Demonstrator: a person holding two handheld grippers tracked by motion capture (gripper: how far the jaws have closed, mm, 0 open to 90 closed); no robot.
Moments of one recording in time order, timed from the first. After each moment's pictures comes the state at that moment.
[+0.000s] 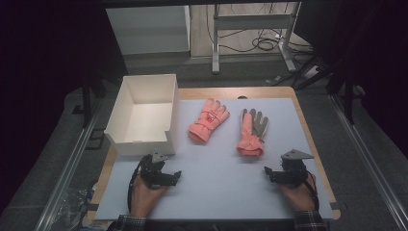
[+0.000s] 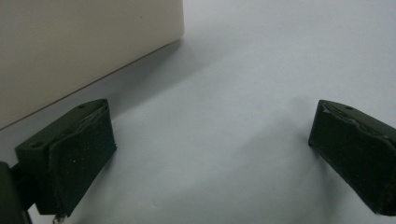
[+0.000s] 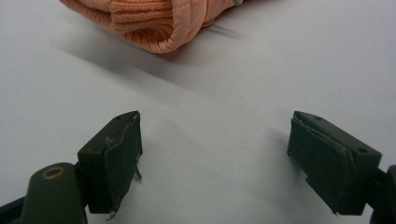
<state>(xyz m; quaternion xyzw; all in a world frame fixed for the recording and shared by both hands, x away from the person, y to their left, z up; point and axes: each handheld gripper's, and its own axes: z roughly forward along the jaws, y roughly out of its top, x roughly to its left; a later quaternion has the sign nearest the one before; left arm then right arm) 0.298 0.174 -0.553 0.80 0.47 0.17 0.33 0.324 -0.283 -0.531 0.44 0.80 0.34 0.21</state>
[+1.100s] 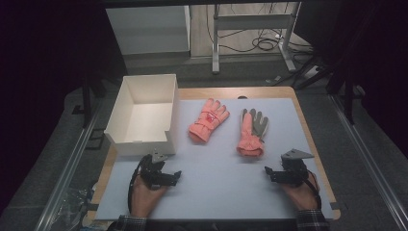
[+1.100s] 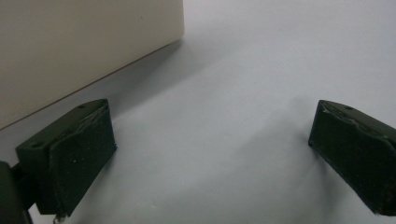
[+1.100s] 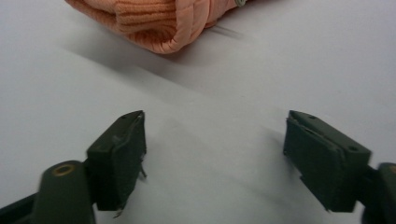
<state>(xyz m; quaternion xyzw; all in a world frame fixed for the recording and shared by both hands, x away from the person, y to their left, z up) 0.298 0.174 -0.553 0.80 0.47 0.17 0.33 0.325 -0.284 -0.527 0.44 0.81 0.33 0.21</state>
